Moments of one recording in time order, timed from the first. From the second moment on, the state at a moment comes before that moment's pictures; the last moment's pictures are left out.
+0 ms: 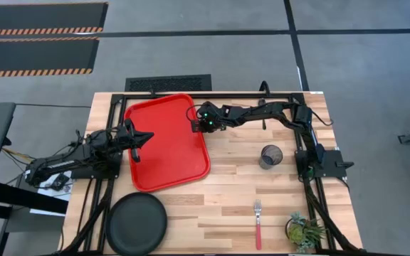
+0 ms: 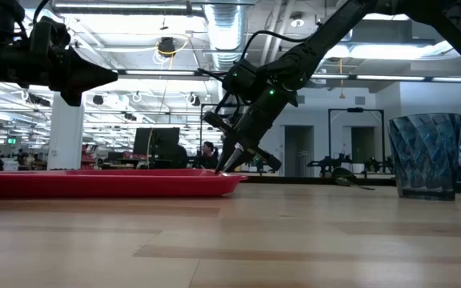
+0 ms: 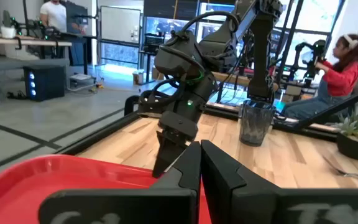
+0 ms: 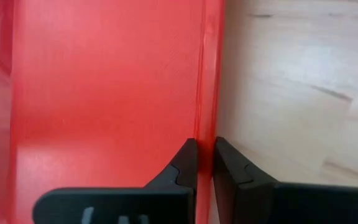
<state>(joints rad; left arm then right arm) 0.28 0.01 0.01 0.04 -0.03 -0.14 -0.36 2.11 1.39 -0.14 -0.04 0.99</state>
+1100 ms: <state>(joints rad) 0.28 0.01 0.01 0.05 -0.10 -0.37 -0.64 1.89 1.47 -0.51 -0.13 0.46</state>
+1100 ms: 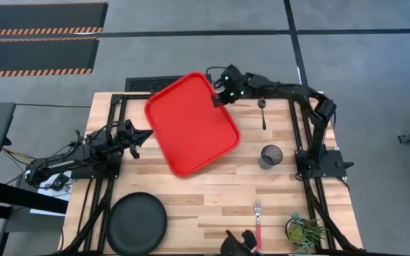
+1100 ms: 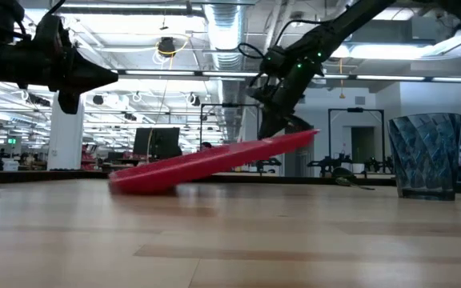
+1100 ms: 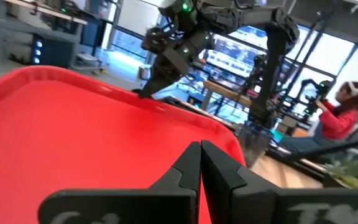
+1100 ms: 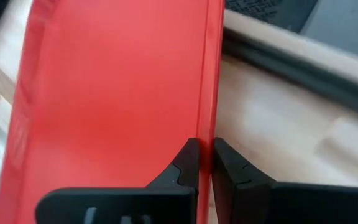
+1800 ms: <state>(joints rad) 0.28 0.01 0.01 0.05 -0.13 -0.37 -0.62 2.14 1.70 -0.79 -0.25 -0.34</state>
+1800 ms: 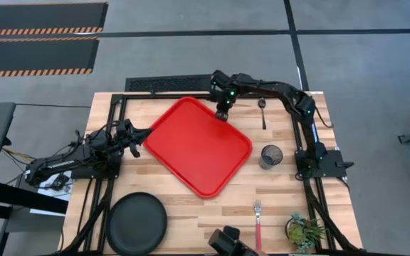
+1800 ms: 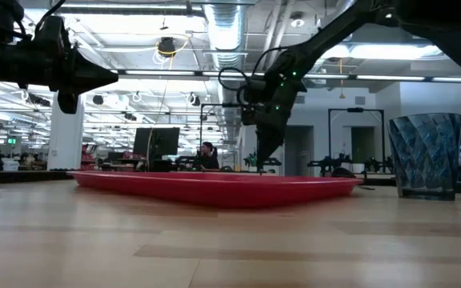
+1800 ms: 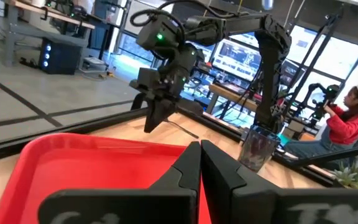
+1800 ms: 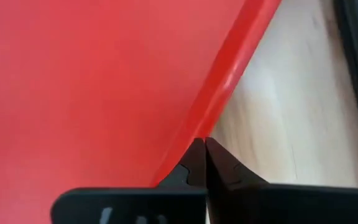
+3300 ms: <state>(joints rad) 0.28 0.01 0.01 0.05 -0.14 -0.41 -0.66 2.25 1.73 -0.92 -0.31 -0.20</state>
